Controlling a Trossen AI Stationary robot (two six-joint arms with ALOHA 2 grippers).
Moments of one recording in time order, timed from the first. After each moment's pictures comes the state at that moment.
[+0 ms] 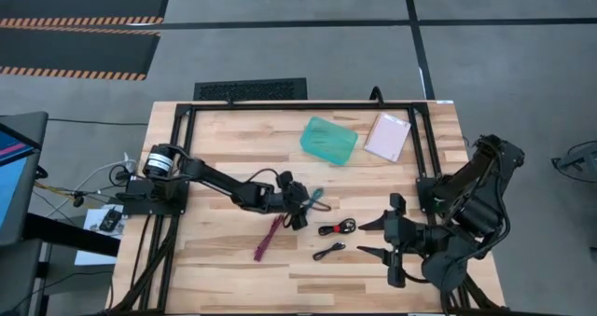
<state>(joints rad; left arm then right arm) -0.17 1.92 1.03 0.10 -0.41 -0.30 0.86 1.51 1.74 -1.01 0.79 0.73</state>
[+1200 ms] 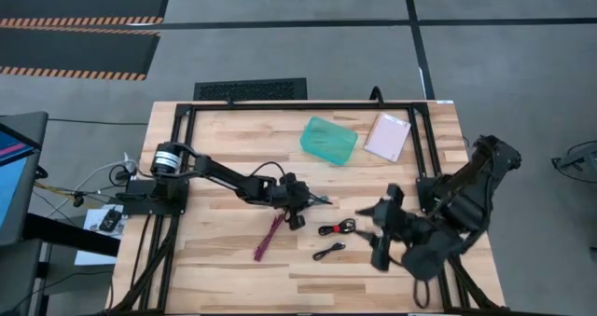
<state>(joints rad) -0.09 1.97 1.03 0.09 -0.14 -0.28 0.78 1.53 1.74 -1.14 0.82 0.89</state>
